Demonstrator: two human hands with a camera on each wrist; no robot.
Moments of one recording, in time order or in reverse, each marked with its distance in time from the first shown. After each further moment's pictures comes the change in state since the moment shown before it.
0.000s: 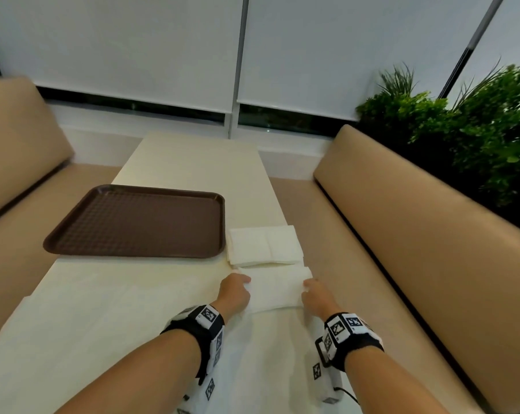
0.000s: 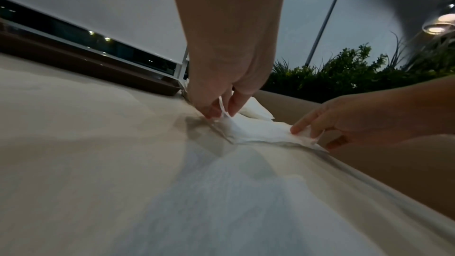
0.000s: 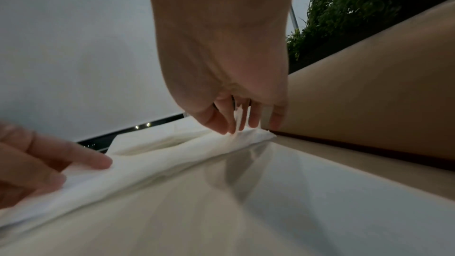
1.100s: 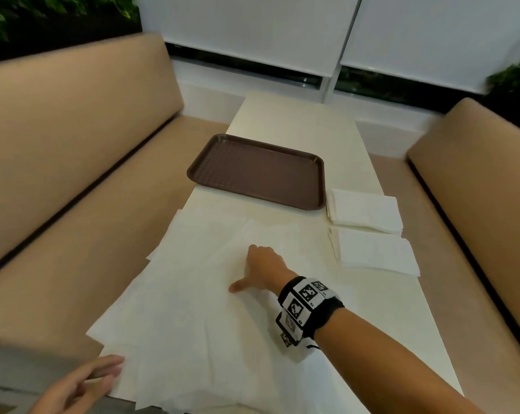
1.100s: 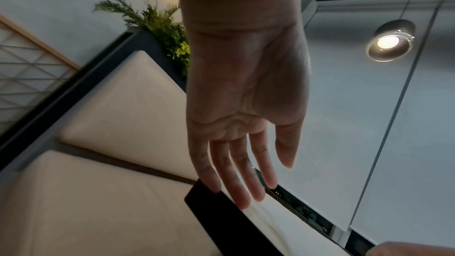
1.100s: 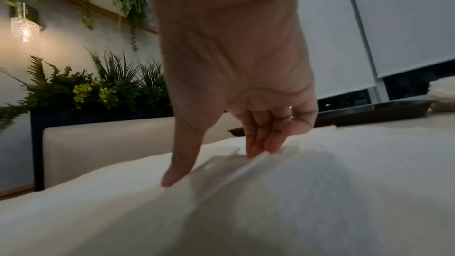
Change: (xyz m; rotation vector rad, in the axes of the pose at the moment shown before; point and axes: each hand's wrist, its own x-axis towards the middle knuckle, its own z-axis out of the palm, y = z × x) left_hand -0.386 -0.282 -0.160 -0.351 0.381 -0.229; right_hand -0.148 -0.237 0.144 -0.371 -0.321 -0.599
